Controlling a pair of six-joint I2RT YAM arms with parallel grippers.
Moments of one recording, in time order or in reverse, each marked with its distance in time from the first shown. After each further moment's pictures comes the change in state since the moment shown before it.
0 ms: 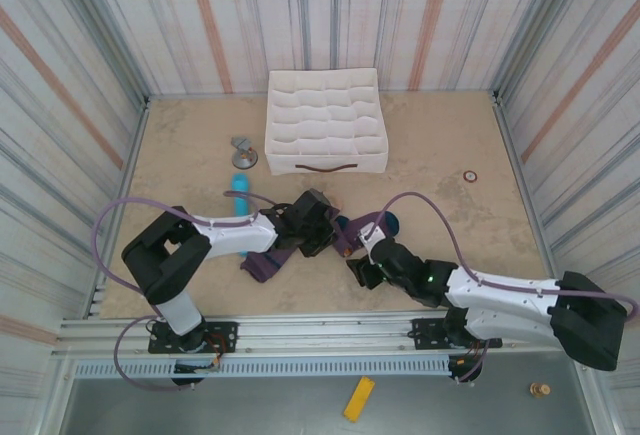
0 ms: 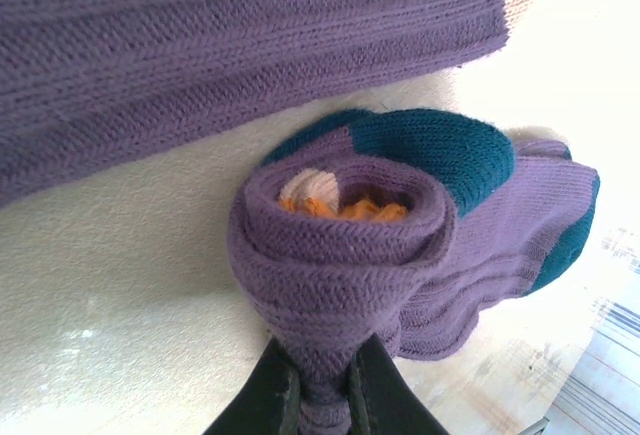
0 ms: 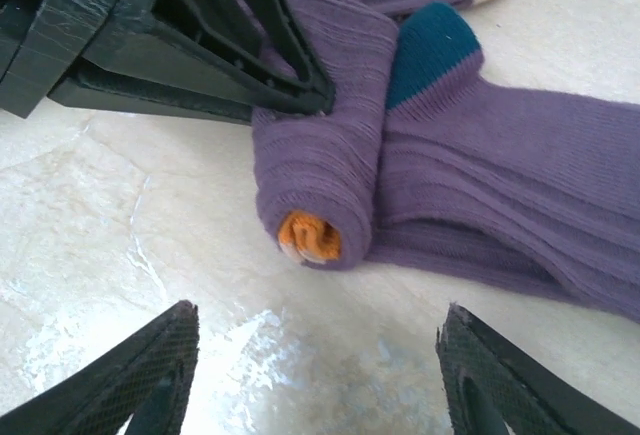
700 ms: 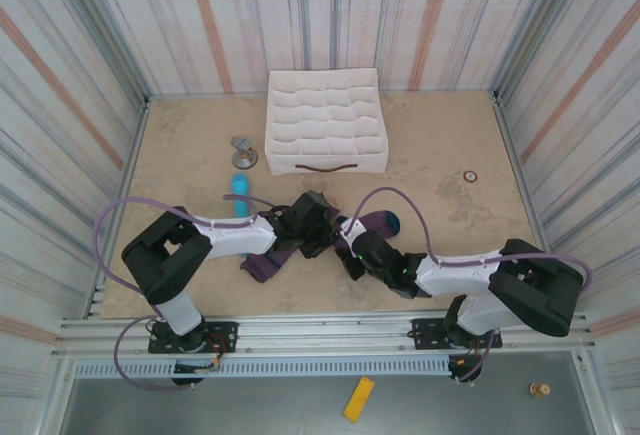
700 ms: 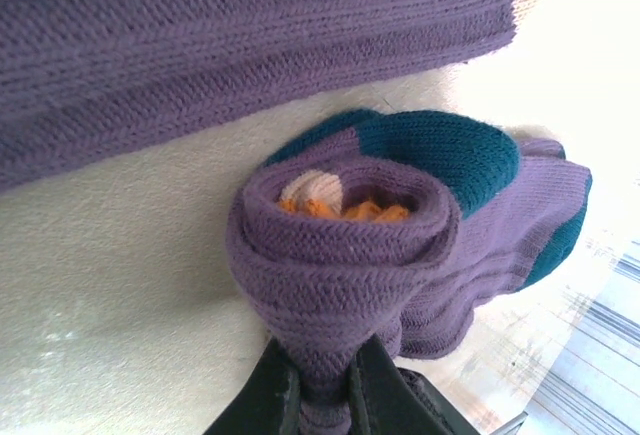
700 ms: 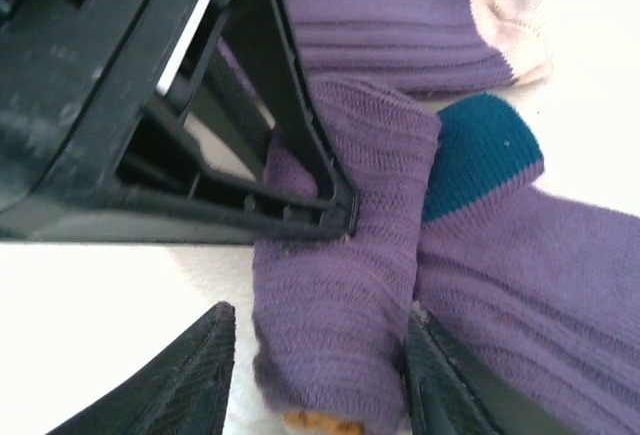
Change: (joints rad) left arm 0.000 0.000 -0.028 0.057 0.014 -0.035; right arm -0.031 0.325 0.061 0.292 0.031 -0.116
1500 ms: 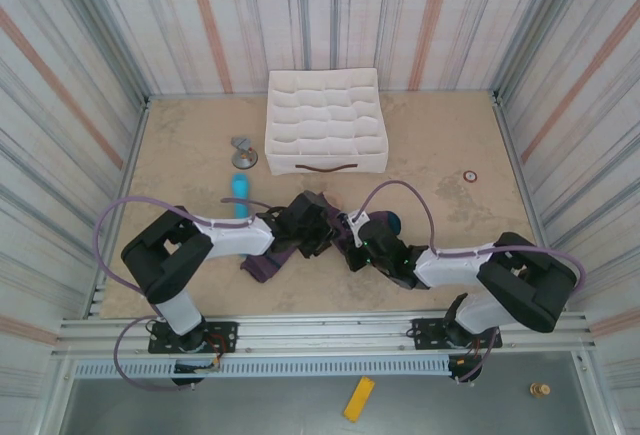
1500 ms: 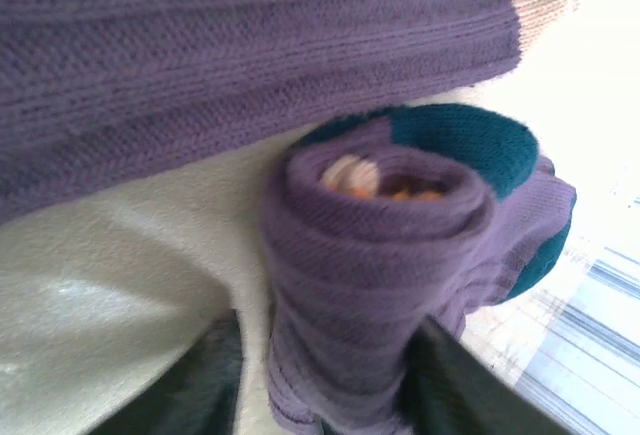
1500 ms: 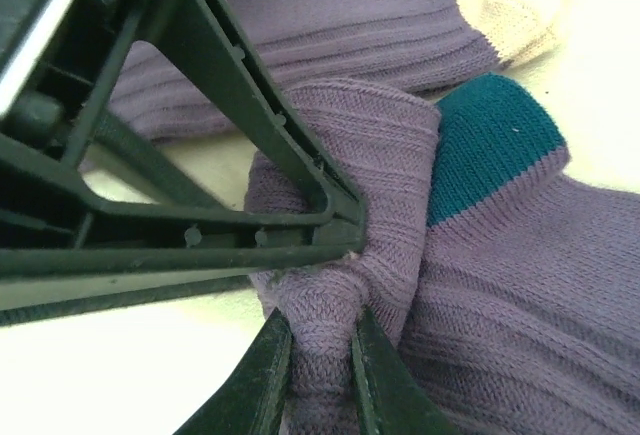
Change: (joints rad) left arm 0.017 0.000 -0.038 0.069 0.024 -0.030; right arm -0.138 0.057 0.003 0.072 -0.200 0.121
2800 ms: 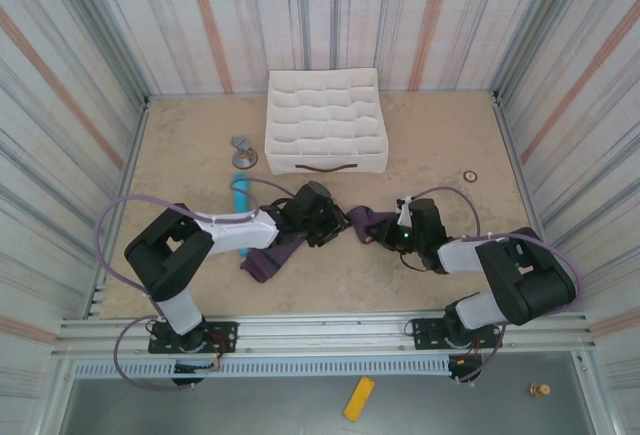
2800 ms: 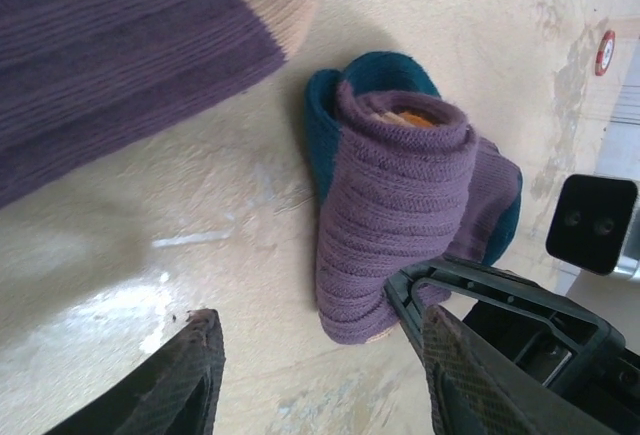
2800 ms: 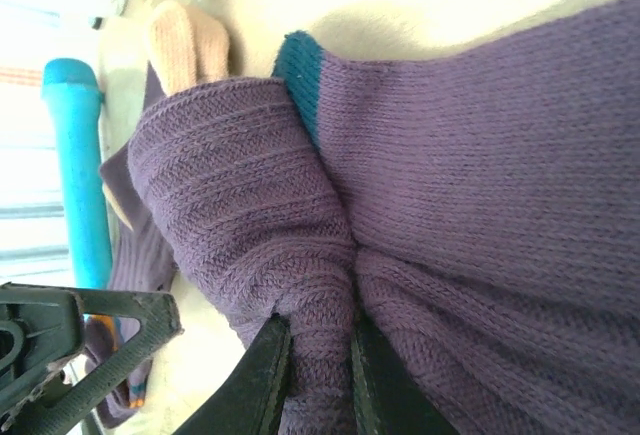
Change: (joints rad) left arm 0.004 0.026 0.102 0.000 0.018 0.251; right arm -0.518 0.032 -0.089 0.084 -0.534 0.534
